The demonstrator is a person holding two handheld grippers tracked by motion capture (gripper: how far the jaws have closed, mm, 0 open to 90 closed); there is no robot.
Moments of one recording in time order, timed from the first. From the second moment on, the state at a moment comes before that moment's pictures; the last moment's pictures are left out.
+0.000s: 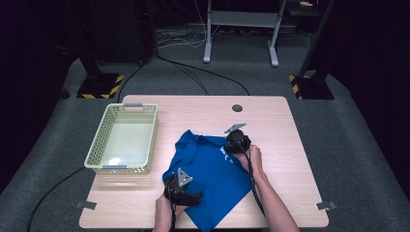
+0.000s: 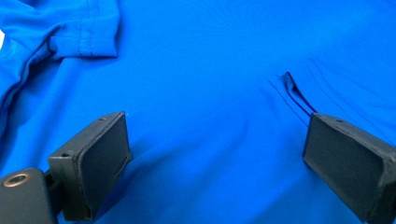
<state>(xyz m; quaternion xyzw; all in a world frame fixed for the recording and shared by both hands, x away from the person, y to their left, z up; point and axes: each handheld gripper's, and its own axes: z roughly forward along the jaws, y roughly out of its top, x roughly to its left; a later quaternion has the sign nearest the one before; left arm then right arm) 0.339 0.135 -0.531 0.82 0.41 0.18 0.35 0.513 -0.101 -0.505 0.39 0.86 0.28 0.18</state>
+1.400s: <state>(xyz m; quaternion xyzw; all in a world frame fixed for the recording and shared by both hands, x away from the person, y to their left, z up) 0.339 0.135 -0.531 0.82 0.41 0.18 0.35 0.543 -0.131 -0.468 0.47 0.80 0.31 0.21</state>
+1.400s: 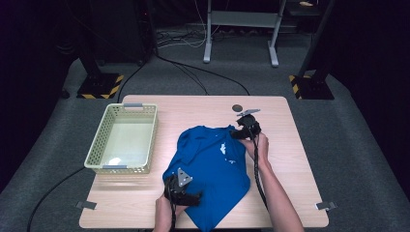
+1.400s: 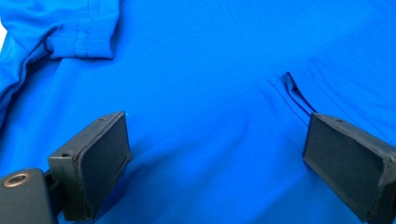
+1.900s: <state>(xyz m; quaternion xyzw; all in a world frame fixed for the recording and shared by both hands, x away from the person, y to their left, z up) 0.339 0.131 -0.531 0.82 0.42 0.18 0.35 0.480 -0.120 -0.488 0.41 0.84 0.30 0.18</state>
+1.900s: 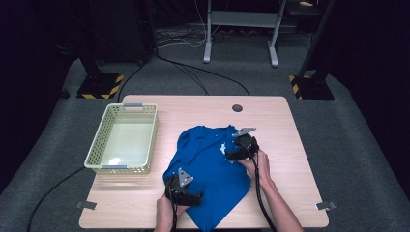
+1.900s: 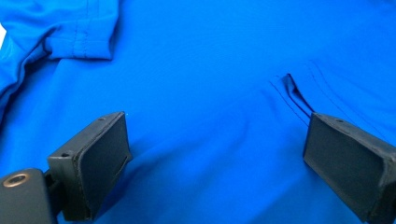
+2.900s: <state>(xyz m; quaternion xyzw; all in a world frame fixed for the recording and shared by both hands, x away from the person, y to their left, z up) 0.339 0.116 -0.531 0.82 0.41 0.18 0.36 0.469 -0.133 -0.497 0.39 0.85 0.30 0.18</state>
